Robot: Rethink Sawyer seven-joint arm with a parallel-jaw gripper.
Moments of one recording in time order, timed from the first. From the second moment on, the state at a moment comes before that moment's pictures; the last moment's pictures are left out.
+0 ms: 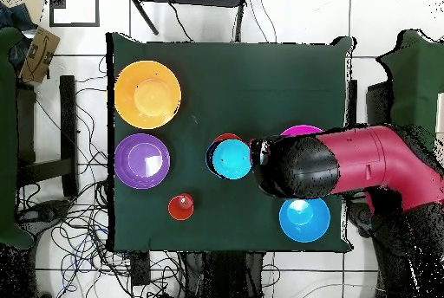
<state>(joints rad) -1.04 -1.09 0.97 1.89 -0.50 0.99 1.99</state>
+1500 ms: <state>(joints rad) -1.05 -0.98 0.97 1.90 -0.57 0.81 1.99</state>
